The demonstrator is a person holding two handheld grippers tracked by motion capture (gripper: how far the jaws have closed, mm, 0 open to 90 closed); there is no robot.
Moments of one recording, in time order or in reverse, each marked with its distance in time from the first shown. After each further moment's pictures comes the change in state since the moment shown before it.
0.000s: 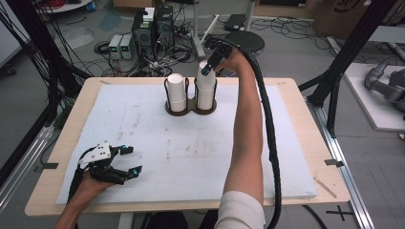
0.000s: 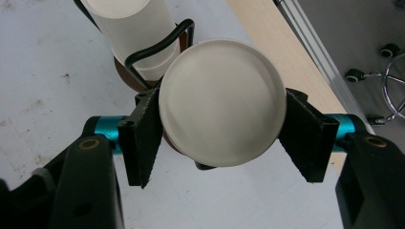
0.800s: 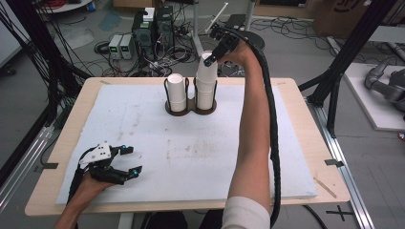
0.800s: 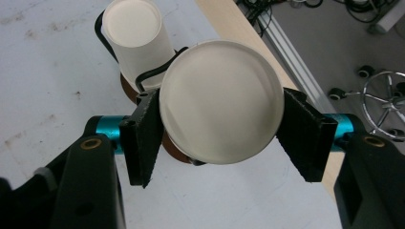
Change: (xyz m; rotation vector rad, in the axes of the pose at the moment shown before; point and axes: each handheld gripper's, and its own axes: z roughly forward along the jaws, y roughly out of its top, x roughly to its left) left arm -0.001 0.000 0.000 0.003 0.005 0.006; right arm 0.003 -0.005 -0.041 -0.111 -0.038 0.000
